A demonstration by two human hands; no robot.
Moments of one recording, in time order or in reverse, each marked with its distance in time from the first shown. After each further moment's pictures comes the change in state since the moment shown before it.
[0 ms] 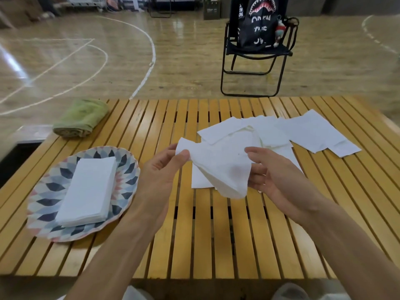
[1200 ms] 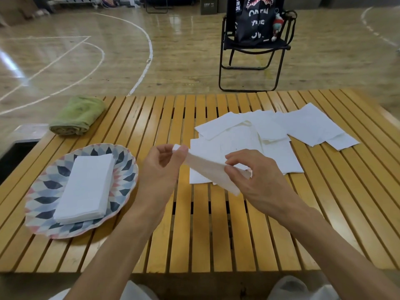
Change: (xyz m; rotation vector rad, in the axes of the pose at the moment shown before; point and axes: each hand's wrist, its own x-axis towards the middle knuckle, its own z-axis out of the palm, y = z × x) left_hand 0.006 -0.019 0.000 0.253 0.110 0.036; right_hand 0.000 0.022 0.015 -0.933 0.063 -0.513
